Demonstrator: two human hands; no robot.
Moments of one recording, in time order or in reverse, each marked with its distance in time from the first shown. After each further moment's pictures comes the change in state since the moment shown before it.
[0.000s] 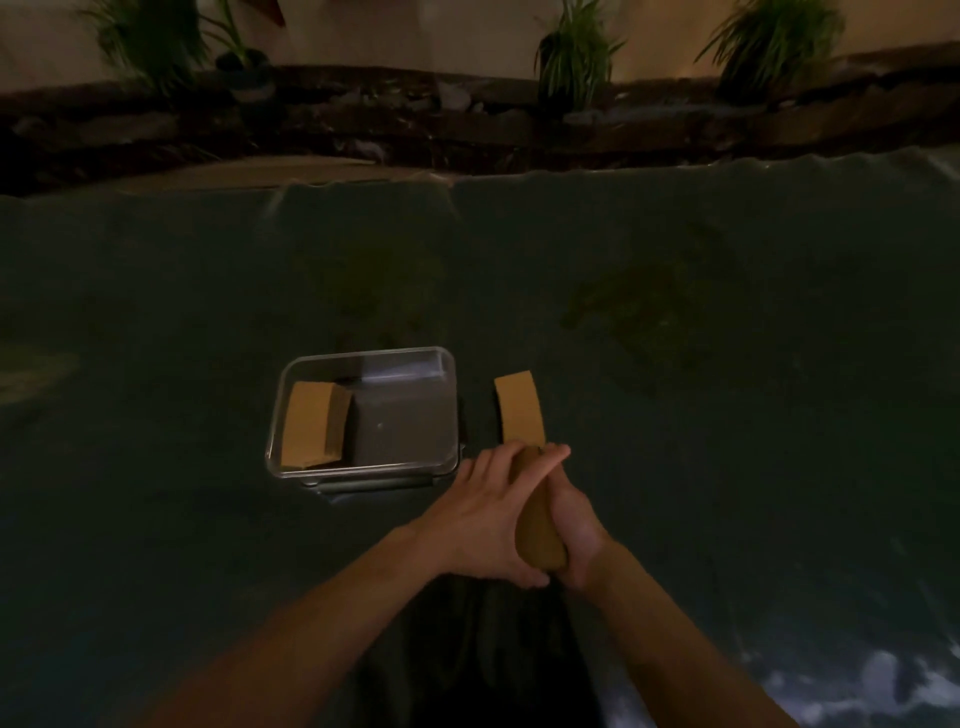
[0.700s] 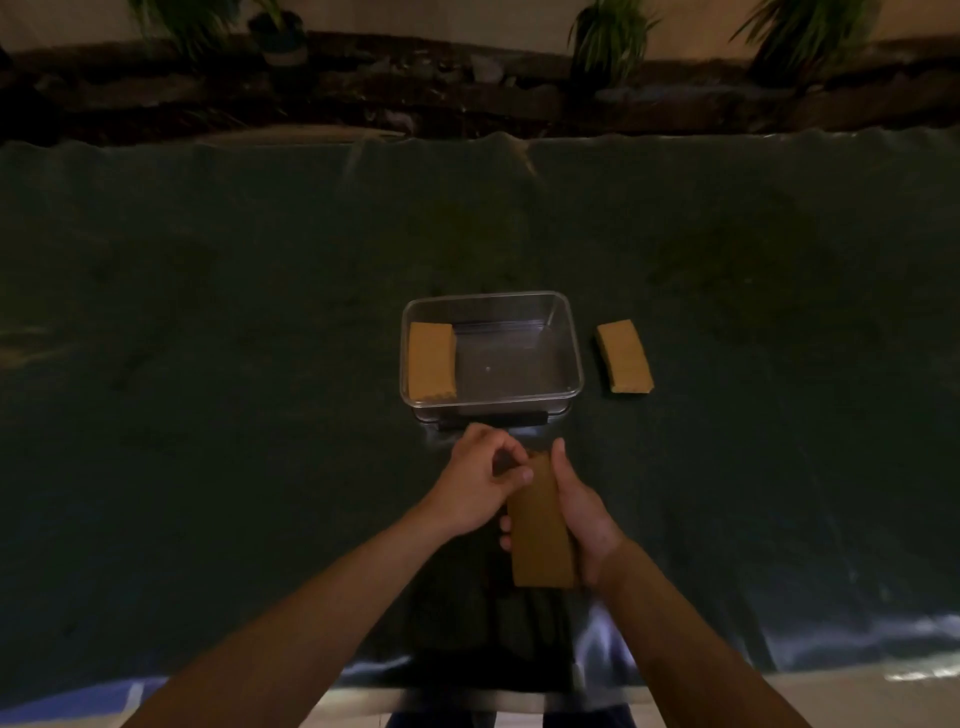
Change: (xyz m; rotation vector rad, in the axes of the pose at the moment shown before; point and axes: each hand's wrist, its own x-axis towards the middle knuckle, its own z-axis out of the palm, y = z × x) left_hand -0.148 -0.105 -0.007 -0.616 0.249 -0.282; right_hand -0.012 0.122 0.129 0.016 -0.159 0.007
